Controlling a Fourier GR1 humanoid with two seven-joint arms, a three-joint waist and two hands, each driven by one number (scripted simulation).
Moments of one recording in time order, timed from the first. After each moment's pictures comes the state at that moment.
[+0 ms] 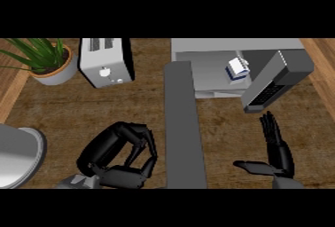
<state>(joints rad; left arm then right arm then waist) -0.09 0.00 -0.24 -1.77 -0.01 -0.43 0.03 -0.15 -0.13 -0.22 -0.80 0.06 0.11 -0.90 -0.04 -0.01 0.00</state>
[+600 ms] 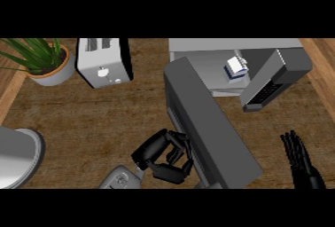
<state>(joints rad) -0.26 0.00 -0.53 -1.24 -0.16 -0.12 -0.26 0.17 -0.18 -0.15 -1.25 0.02 0.23 -0.84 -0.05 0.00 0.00</state>
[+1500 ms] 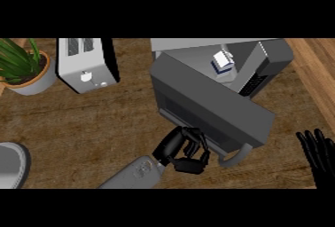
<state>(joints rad) -0.55 0.01 -0.89 -0.88 0.29 0.31 -0.47 0.30 -0.25 -0.11 -1.71 -0.17 0.41 -0.63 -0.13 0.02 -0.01</state>
